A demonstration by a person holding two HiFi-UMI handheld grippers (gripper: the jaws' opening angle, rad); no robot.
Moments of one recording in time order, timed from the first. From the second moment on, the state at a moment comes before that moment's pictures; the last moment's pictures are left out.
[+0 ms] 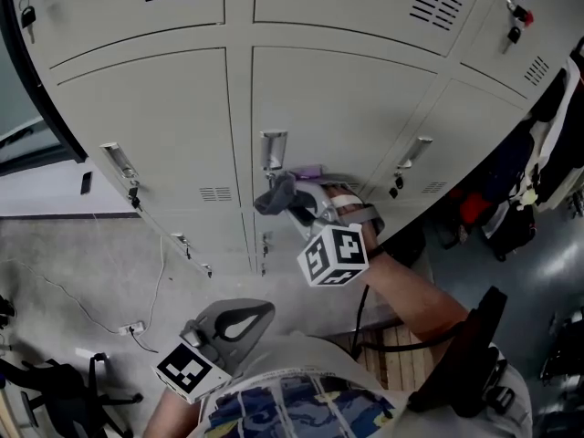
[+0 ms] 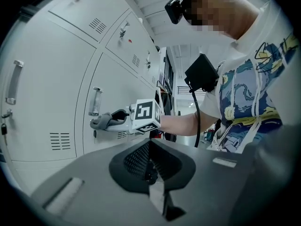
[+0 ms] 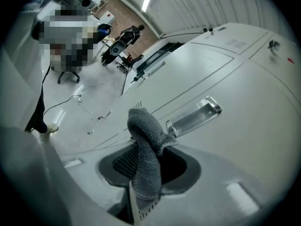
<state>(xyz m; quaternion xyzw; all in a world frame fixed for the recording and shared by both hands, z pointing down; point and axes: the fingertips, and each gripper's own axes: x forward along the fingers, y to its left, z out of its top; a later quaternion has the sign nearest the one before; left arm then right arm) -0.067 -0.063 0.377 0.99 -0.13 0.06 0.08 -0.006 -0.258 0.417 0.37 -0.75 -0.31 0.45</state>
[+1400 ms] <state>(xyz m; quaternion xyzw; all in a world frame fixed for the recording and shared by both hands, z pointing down) -0.069 -0.064 0.388 0.98 -0.15 0.09 0.09 -0.054 -0.283 0.545 0.28 -0.76 -0.29 0.52</state>
